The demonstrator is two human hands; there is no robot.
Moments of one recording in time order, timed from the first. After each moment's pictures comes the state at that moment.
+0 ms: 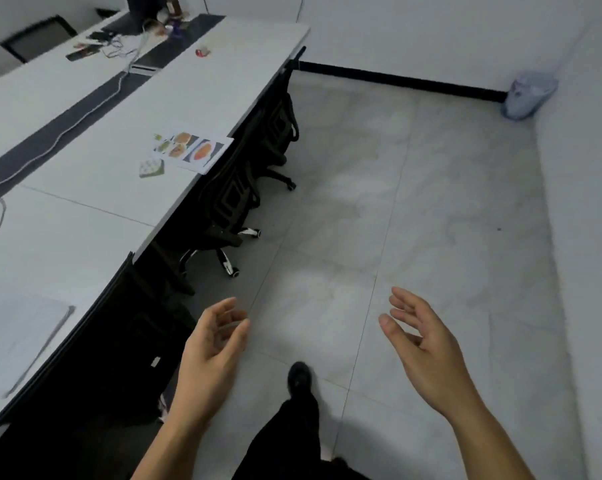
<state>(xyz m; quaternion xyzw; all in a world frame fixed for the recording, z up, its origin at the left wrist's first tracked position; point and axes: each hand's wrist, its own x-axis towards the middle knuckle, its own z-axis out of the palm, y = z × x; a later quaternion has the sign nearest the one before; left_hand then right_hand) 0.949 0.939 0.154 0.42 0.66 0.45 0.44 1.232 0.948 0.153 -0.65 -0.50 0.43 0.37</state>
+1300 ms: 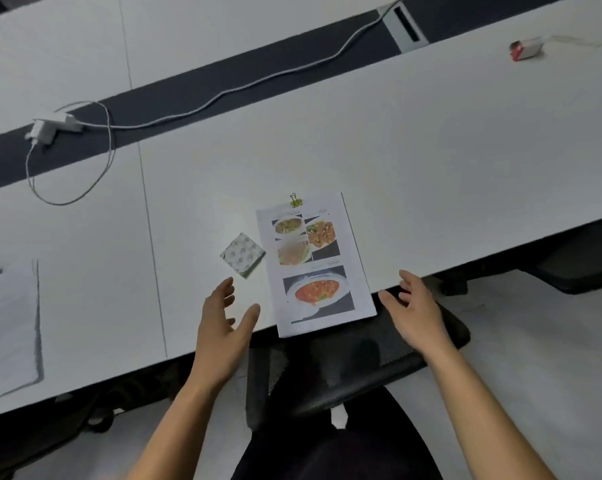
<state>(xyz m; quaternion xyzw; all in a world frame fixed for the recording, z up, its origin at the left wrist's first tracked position) 0.707 1.592 0.061 0.05 0.89 0.38 0.22 0.855 1.853 0.012 -0.48 -0.68 0.56 -0.04</state>
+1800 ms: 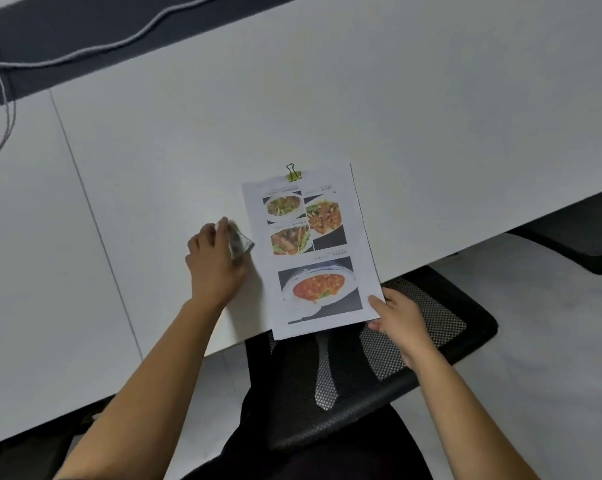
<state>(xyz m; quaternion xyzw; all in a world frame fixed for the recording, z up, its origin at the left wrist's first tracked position) 0.567 1.626 -0.082 0.19 0.95 0.14 0.22 0.826 1.809 -0.063 -0.60 -0.51 0.61 -0.09</state>
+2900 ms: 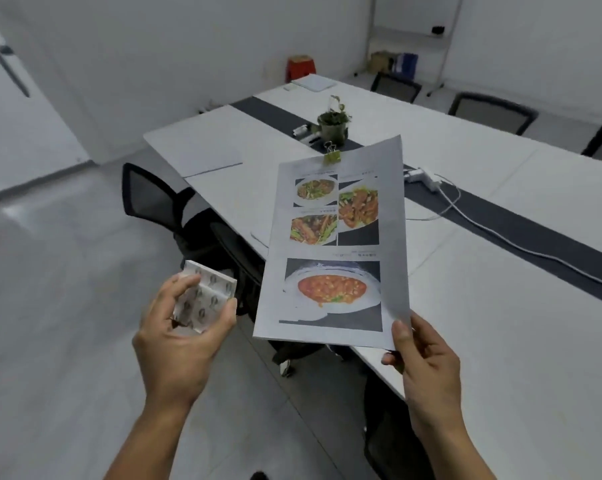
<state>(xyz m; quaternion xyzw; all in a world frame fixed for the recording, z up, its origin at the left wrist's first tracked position) 0.893 1.339 0.211 -0.29 0.78 0.38 -0.41 0.776 1.586 0.177 -0.01 -0.66 0.75 -0.09</state>
